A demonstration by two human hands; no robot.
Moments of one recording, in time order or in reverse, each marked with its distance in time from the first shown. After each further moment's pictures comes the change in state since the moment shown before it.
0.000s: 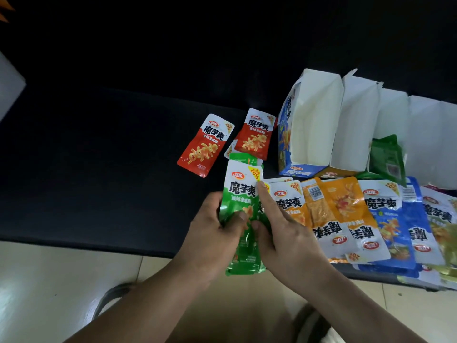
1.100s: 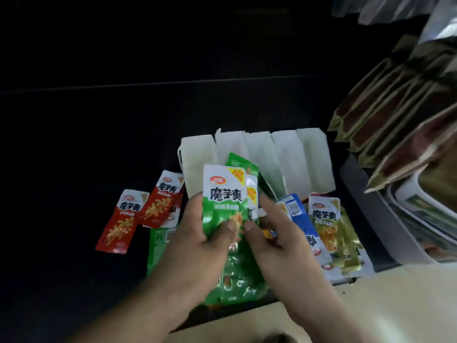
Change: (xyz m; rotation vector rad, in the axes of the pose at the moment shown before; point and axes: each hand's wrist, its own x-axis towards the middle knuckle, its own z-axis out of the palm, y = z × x) left_hand -0.002 0.119 0.118 0.316 -0.185 0.330; right_hand -0.044 0.025 -0.139 0.834 0.452 0.281
